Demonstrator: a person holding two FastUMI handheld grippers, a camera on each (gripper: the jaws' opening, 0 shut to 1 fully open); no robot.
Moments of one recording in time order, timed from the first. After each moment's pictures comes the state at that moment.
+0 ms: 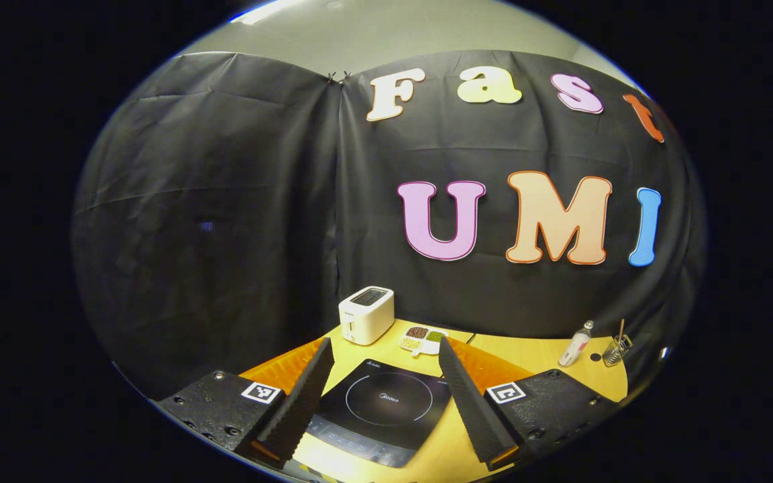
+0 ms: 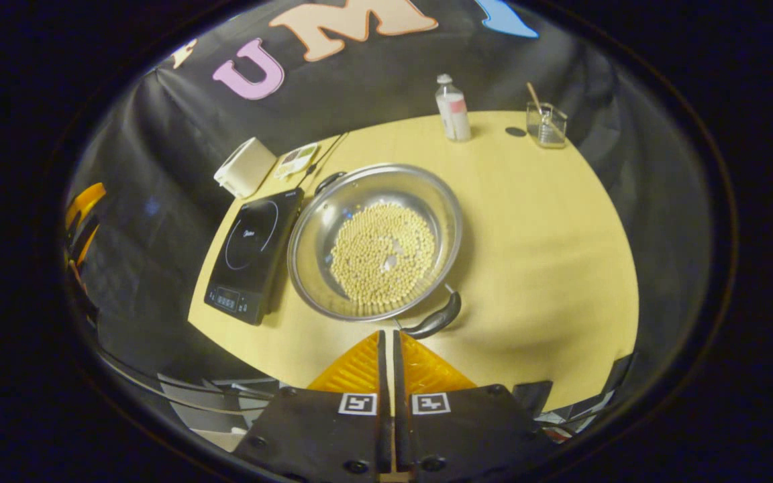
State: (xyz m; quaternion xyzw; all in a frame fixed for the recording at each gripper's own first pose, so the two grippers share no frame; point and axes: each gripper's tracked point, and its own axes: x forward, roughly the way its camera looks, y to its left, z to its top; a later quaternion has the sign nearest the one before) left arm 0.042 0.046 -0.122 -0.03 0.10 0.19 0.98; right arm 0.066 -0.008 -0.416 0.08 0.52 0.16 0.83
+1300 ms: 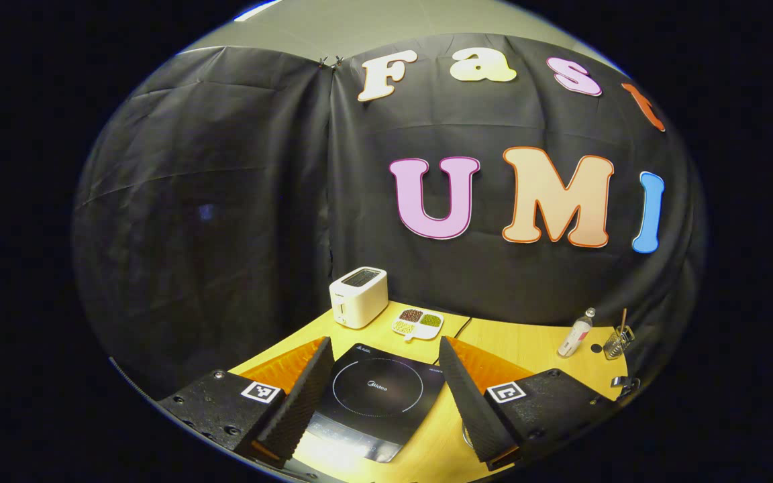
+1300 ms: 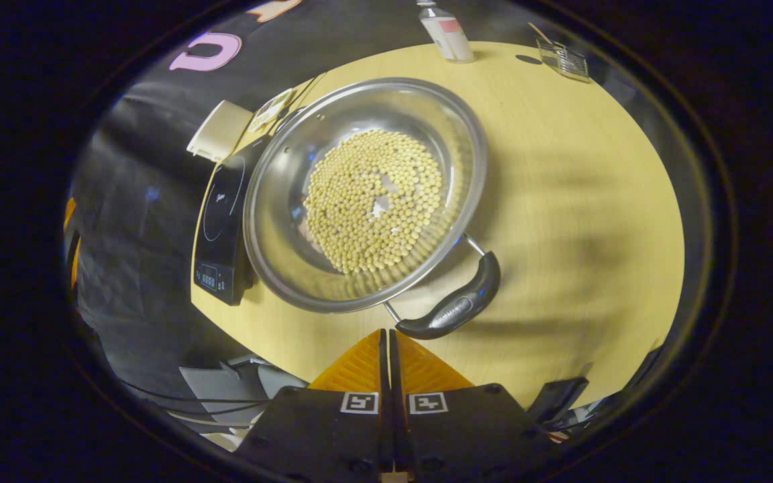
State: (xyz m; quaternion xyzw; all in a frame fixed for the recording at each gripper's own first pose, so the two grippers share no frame) left arm 0.063 0.024 -0.157 -0.04 0.15 0.20 0.97; right arm 0.072 -0.005 -0.487 0.10 0.63 0.15 0.75
